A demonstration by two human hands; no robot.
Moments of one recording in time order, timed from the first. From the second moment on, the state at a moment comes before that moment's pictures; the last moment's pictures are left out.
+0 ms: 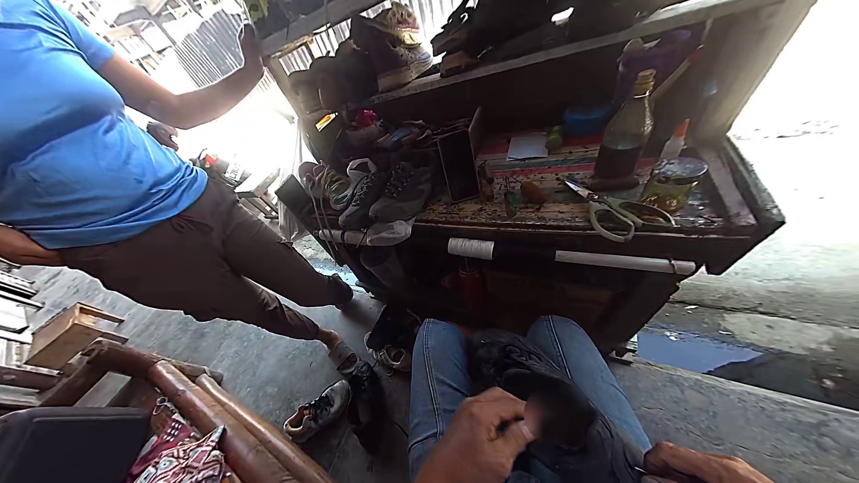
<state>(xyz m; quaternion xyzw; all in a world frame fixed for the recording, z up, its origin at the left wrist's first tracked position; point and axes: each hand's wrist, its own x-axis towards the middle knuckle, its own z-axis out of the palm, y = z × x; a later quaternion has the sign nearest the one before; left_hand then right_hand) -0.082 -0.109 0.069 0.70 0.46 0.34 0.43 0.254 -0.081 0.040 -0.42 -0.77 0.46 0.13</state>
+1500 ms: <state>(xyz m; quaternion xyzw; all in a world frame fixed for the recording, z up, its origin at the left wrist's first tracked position) -0.019 -0.077 0.046 0.73 0.43 0.13 0.51 0.245 -0.096 0.040 -0.43 -0.78 0.41 0.18</state>
